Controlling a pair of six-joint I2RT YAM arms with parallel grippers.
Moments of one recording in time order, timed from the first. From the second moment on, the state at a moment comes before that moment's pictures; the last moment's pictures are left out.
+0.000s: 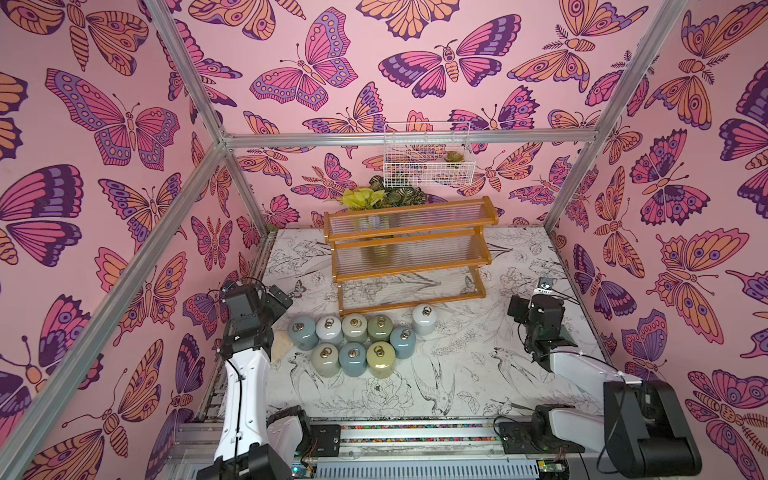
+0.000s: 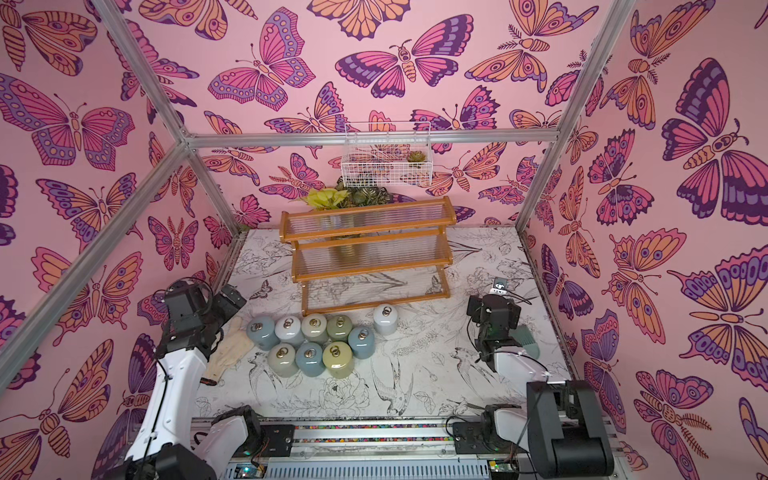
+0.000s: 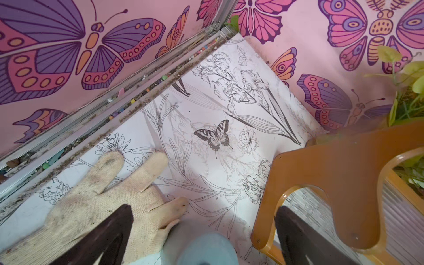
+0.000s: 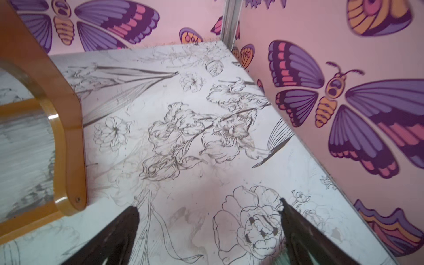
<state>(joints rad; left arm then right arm) 0.35 0.96 0.71 -0.39 0.02 -0.52 0.04 1.26 0.34 0.45 0.34 0.10</state>
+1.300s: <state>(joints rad) 0.25 1.37 0.15 1.03 0.16 -0.23 0.03 1.52 0.38 0.76 0.16 0.05</state>
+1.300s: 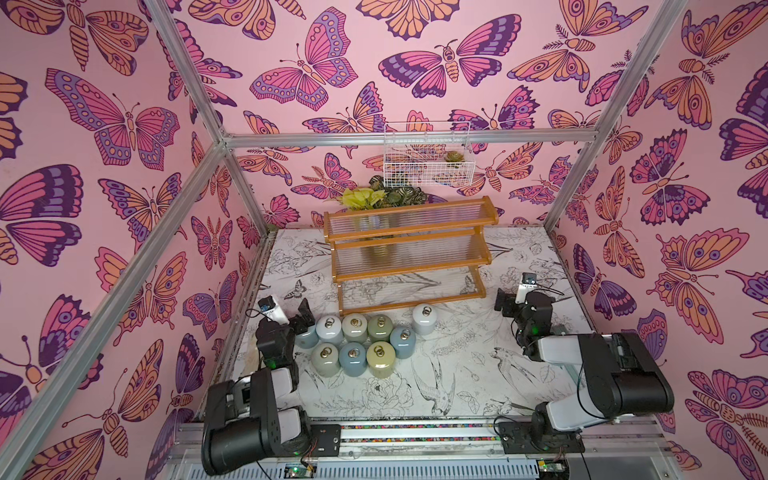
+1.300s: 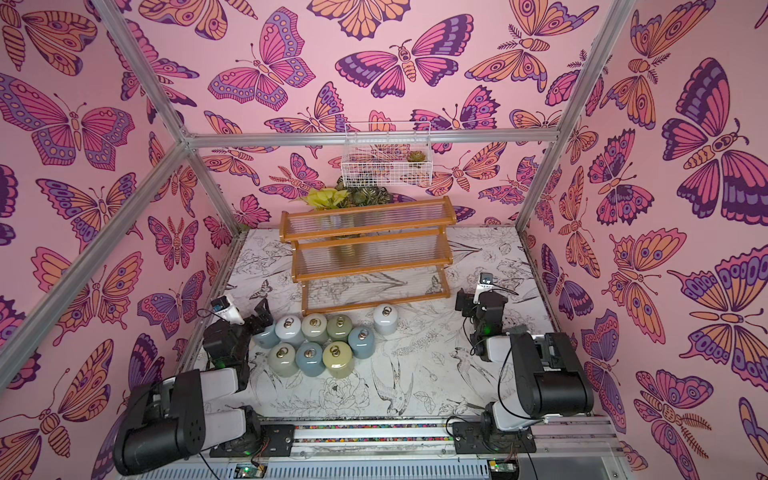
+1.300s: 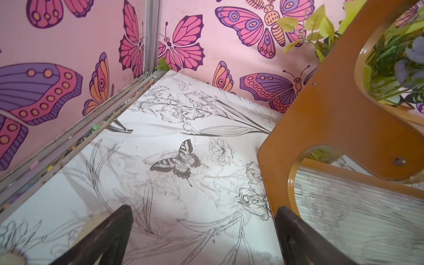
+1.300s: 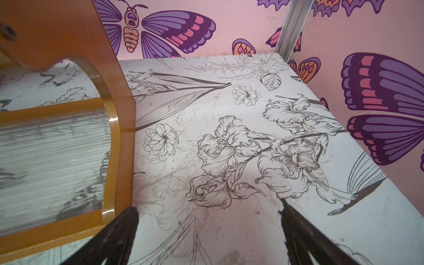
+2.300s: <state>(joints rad) 0.10 1.54 0.25 1.13 0.26 0.01 0.03 1.52 0.38 0.76 0.16 0.05</state>
